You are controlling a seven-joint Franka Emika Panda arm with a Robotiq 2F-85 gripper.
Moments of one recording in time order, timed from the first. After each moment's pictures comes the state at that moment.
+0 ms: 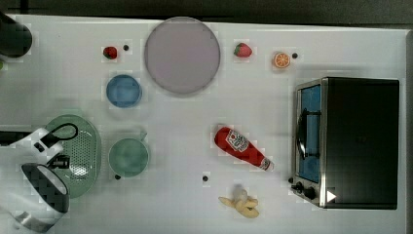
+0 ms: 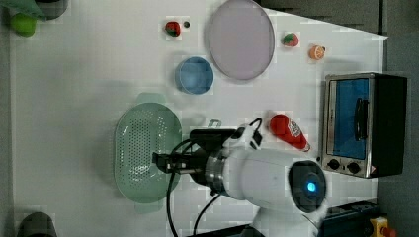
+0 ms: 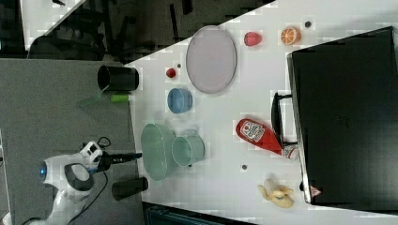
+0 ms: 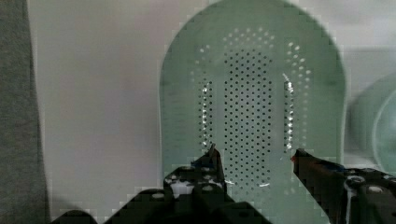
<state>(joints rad) 0.07 0.29 0.71 -2.14 -0.08 0.89 0.05</state>
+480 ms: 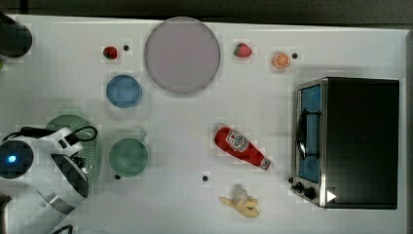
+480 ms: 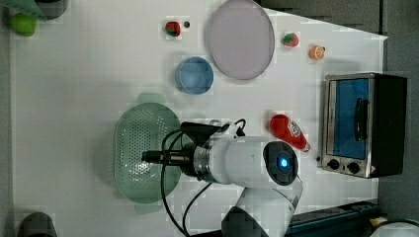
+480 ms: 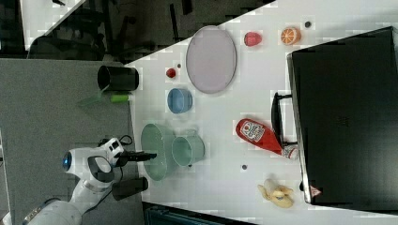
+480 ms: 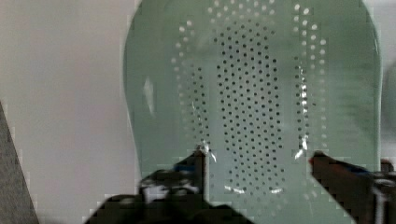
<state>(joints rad) 0.07 0.43 0.69 -2.16 -0.09 0.98 0.13</state>
